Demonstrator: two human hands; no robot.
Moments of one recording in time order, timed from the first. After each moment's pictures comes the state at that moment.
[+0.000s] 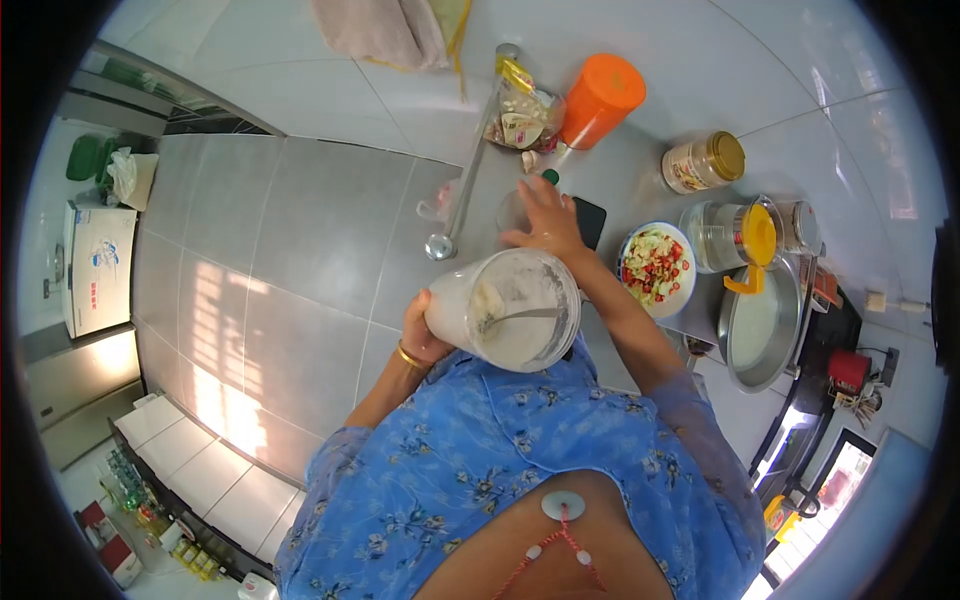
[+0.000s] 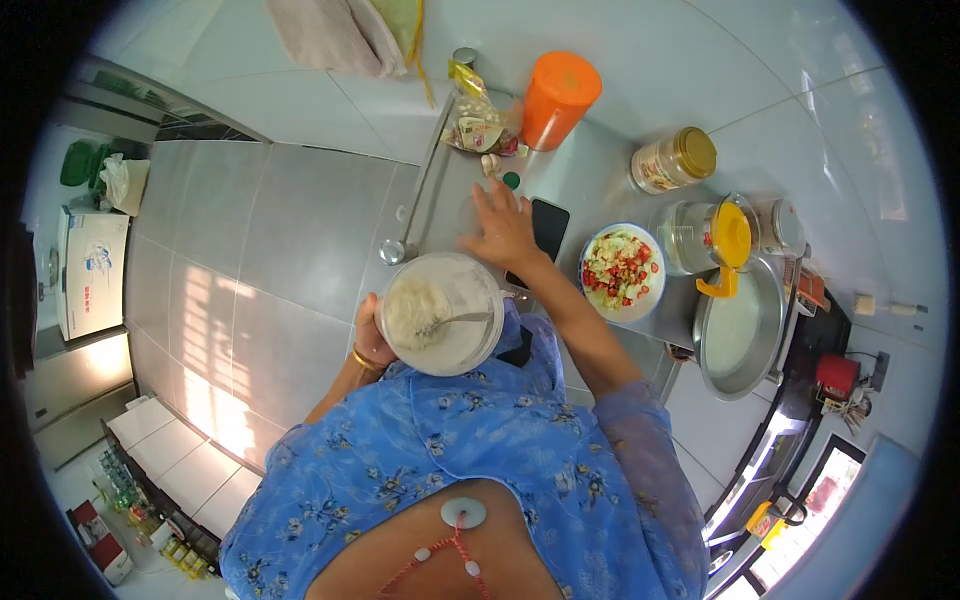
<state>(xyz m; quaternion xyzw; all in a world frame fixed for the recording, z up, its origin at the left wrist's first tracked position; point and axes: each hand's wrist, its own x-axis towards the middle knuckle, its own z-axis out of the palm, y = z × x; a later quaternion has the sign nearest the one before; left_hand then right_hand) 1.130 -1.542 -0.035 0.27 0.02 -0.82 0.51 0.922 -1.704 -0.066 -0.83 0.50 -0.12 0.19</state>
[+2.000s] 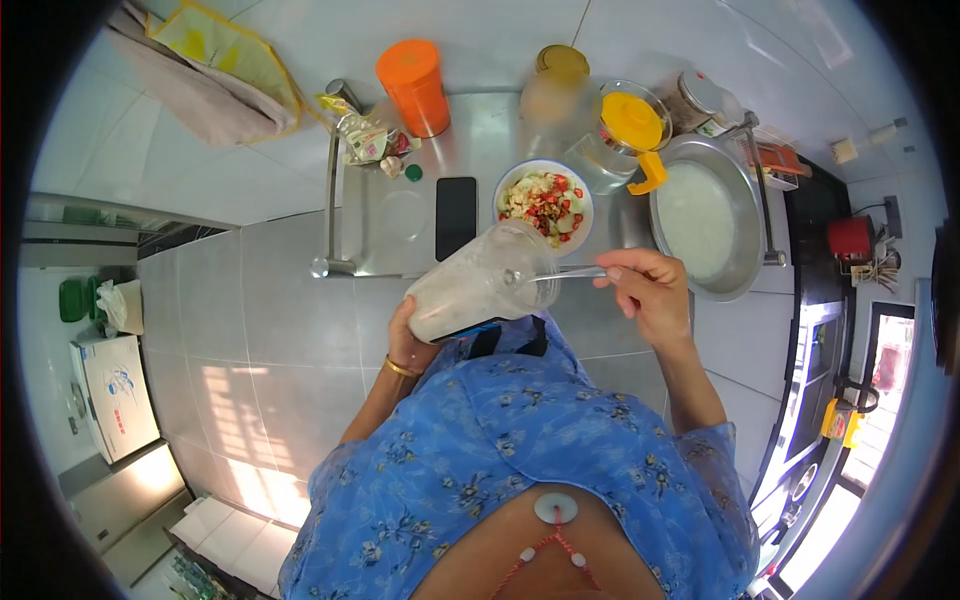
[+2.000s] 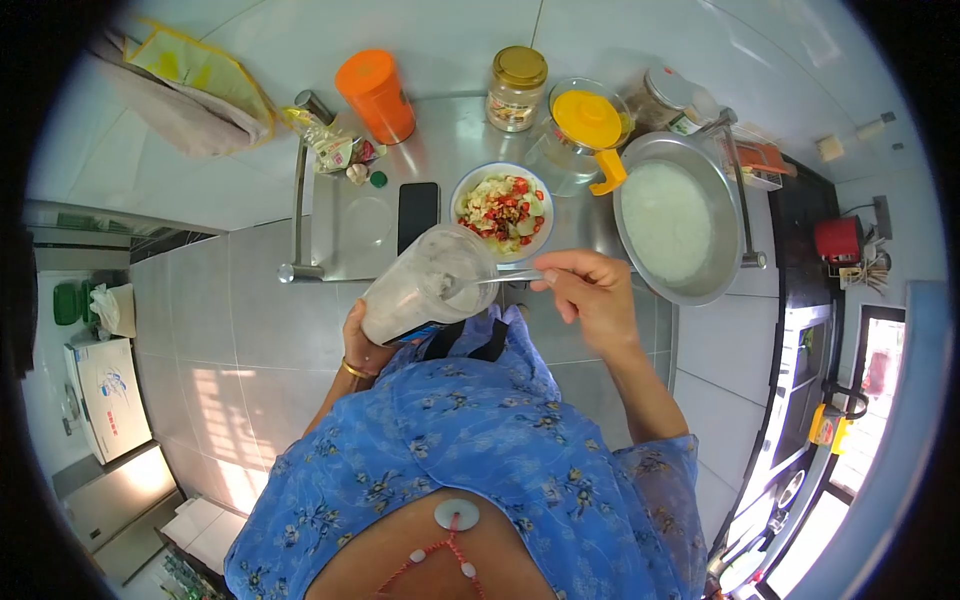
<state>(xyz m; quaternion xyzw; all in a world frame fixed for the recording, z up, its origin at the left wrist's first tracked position) 0.996 -1.525 -0.032 0.34 -0.10 -0.84 0.41 0.673 -1.524 0.100 -0.40 0.55 -0.49 0.55</state>
